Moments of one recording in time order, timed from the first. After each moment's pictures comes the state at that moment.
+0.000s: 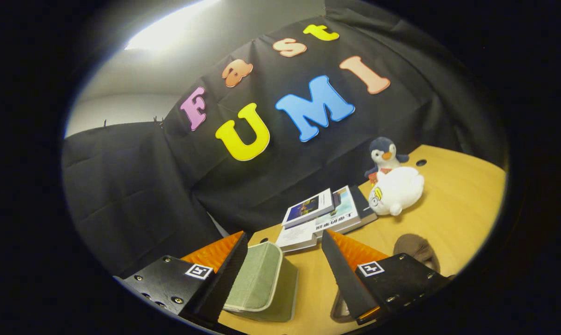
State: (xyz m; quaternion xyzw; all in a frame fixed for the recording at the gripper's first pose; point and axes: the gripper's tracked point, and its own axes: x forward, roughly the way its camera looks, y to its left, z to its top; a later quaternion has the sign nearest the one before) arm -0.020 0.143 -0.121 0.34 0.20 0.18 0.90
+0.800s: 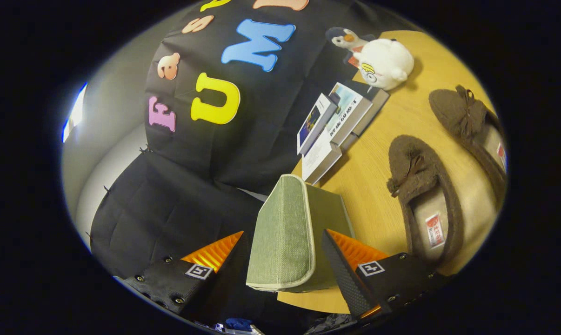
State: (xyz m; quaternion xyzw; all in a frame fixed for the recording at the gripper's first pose) arm -0.059 0.232 -0.207 0.55 0.37 0.23 0.71
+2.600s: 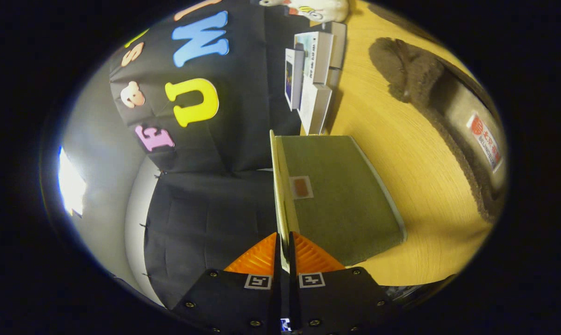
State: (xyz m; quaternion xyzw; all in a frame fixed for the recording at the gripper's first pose) arm -0.086 0.290 -0.189 0.64 0.42 0.30 0.57
